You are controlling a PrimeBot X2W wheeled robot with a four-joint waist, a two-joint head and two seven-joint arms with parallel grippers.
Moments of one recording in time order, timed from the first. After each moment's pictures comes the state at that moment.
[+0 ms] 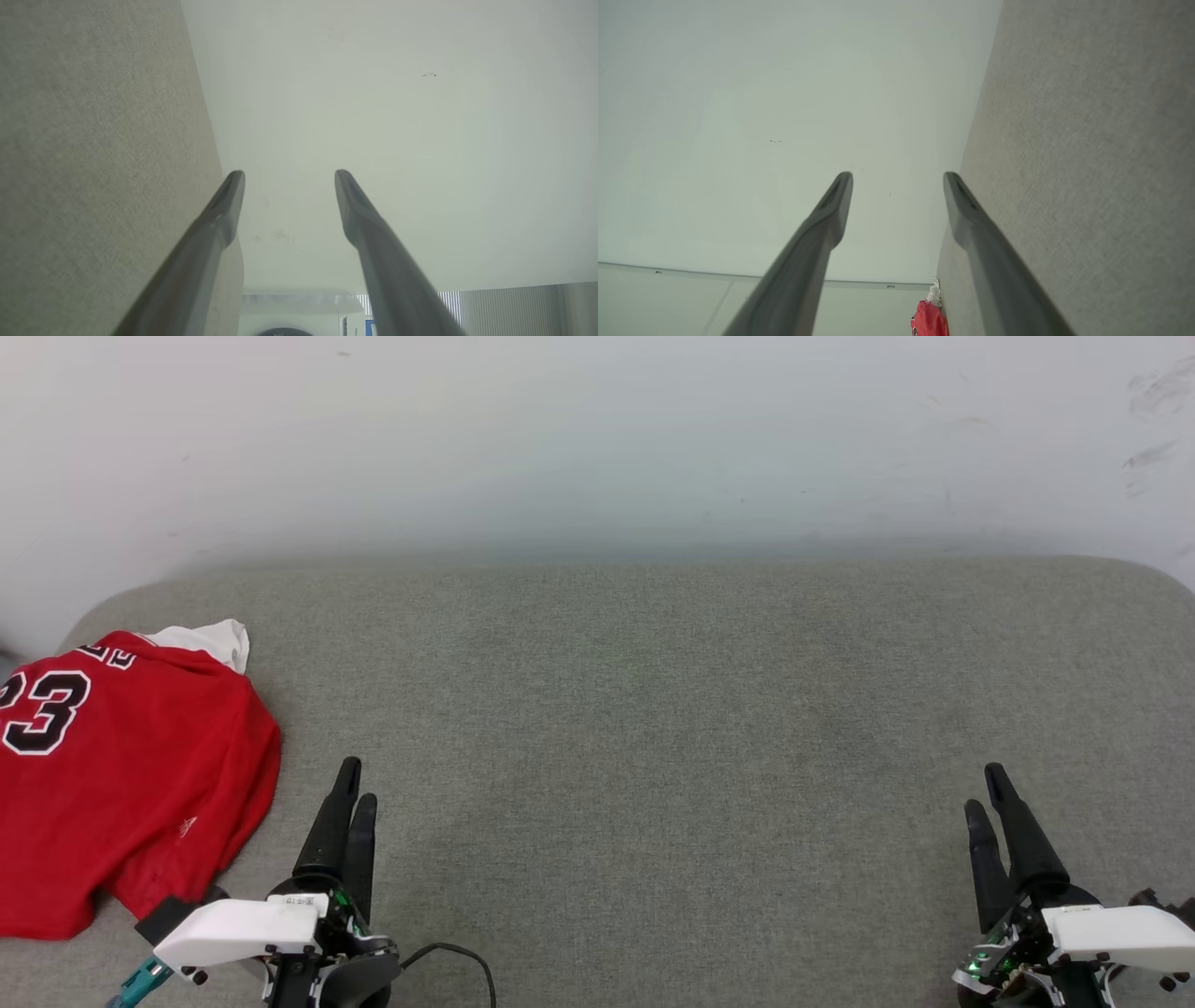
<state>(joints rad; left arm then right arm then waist) -0.07 0.05 0.03 0.19 -1.62 -0.13 0.05 -0.04 -0.05 -0.06 0.20 1.59 0.13 0.03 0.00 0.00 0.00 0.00</state>
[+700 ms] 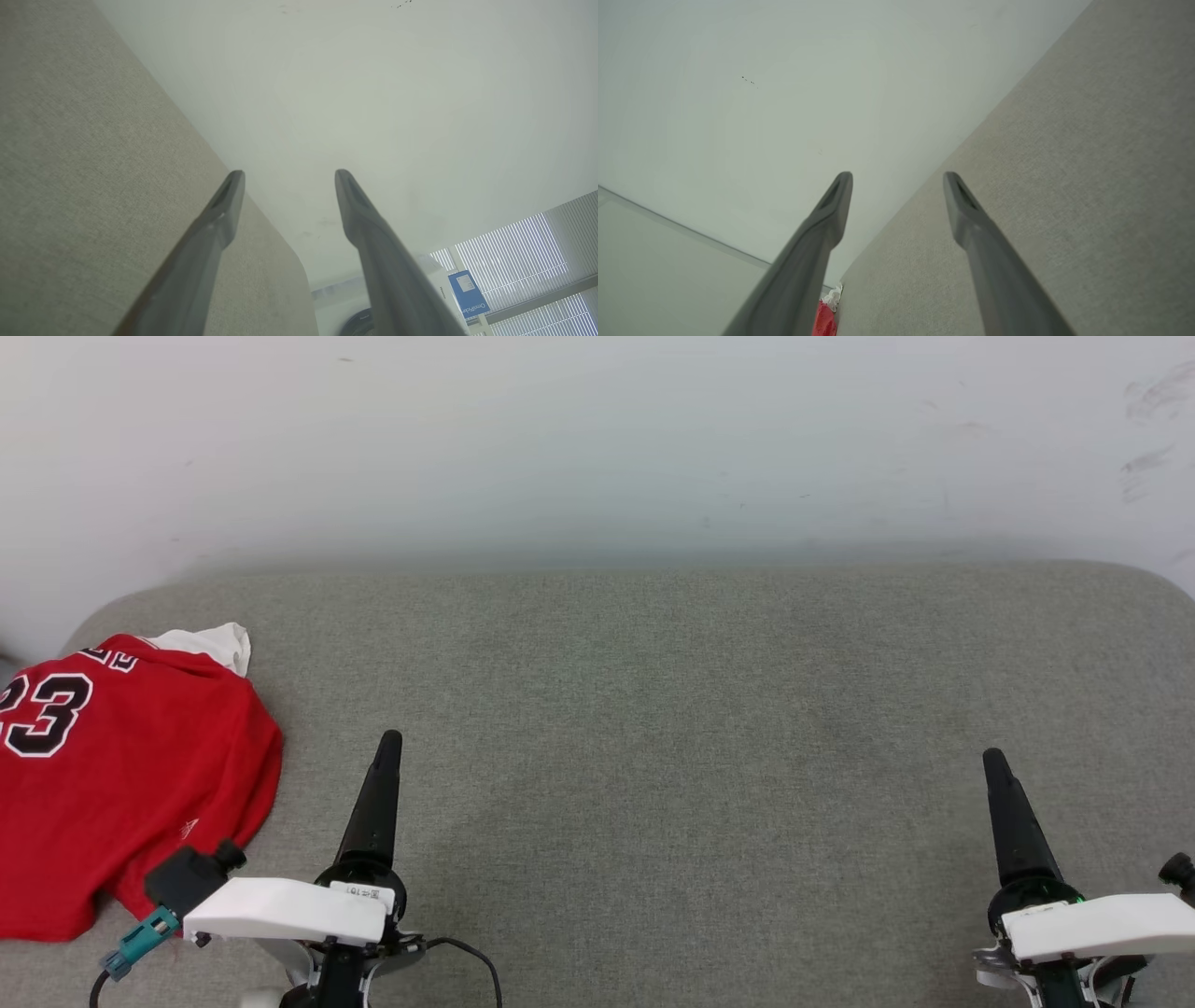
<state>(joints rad) -0.07 0.06 -0.05 0.09 -1.24 -0.13 -0.05 -0.02 -0.05 -0.06 0.10 1.08 0.13 -0.05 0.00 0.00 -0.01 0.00</state>
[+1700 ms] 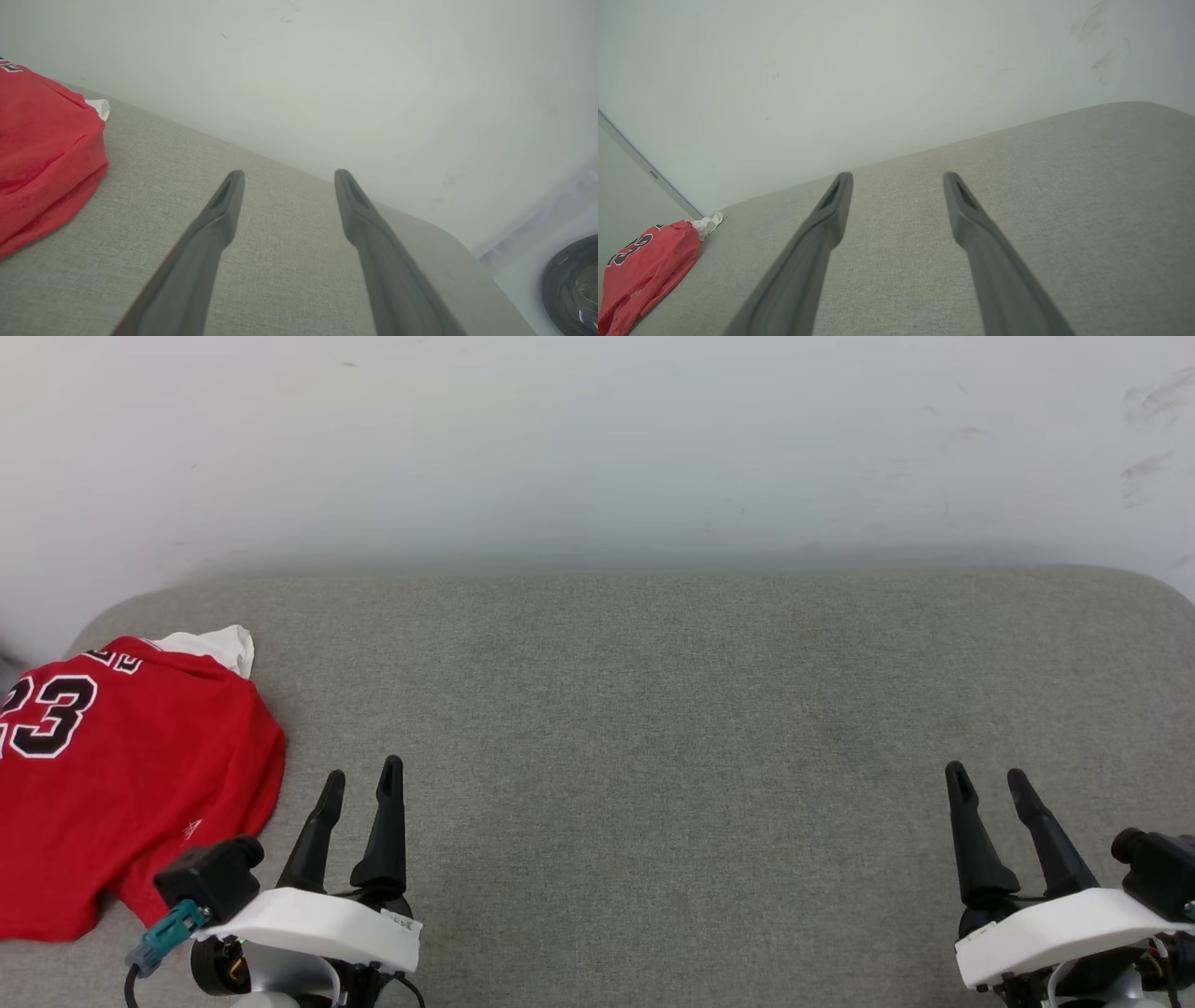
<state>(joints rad) -0.06 0.06 -0.01 0.13 -0.57 -0.13 -0.14 0.01 -0.05 -0.06 0.04 0.43 0.13 -0.04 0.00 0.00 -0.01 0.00</state>
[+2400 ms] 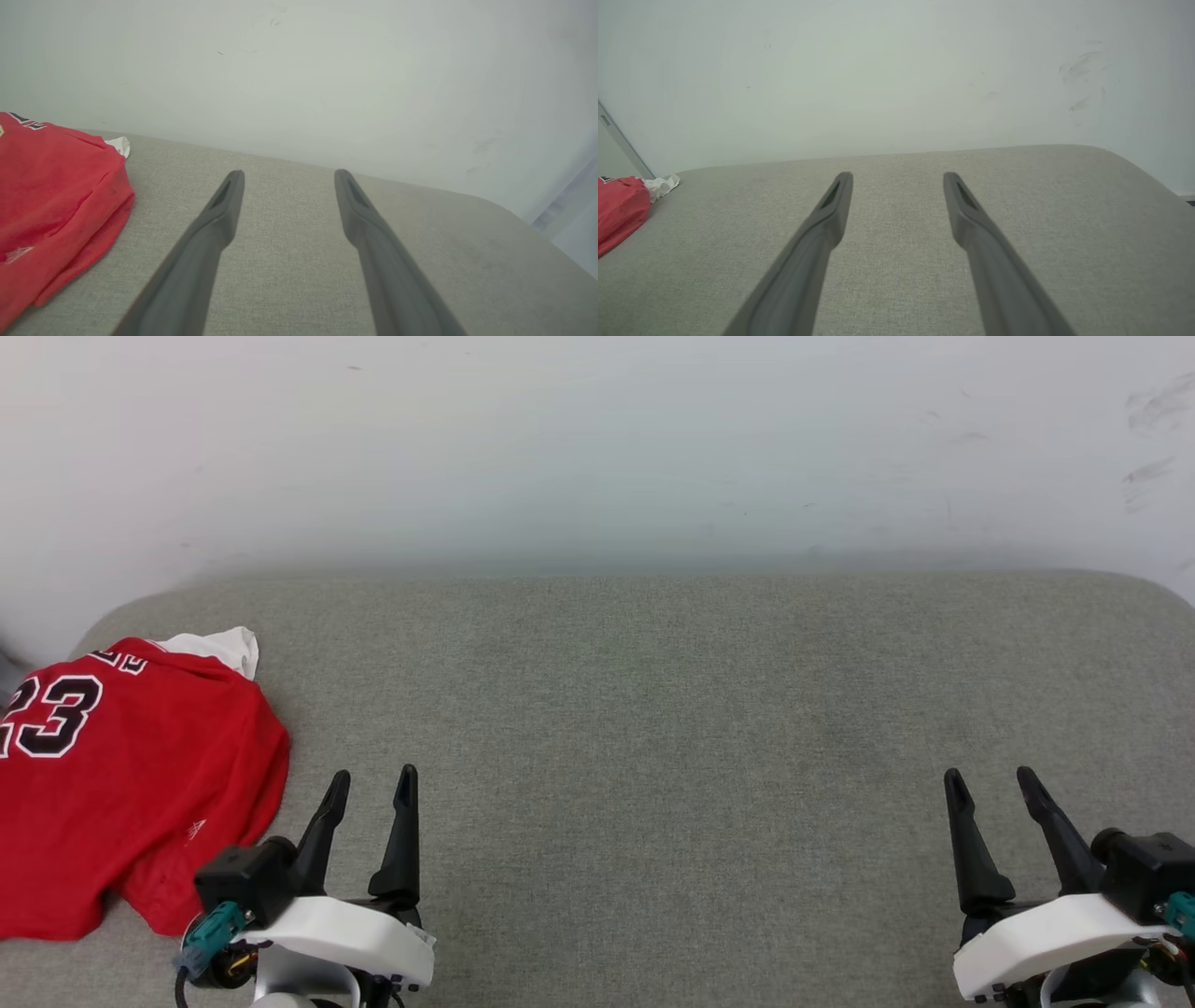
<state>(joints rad) -0.06 0.06 -0.02 0.16 -0.34 -0.13 -0.19 0.02 -0.05 -0.07 0.00 0.20 0.13 -0.04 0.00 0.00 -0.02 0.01</state>
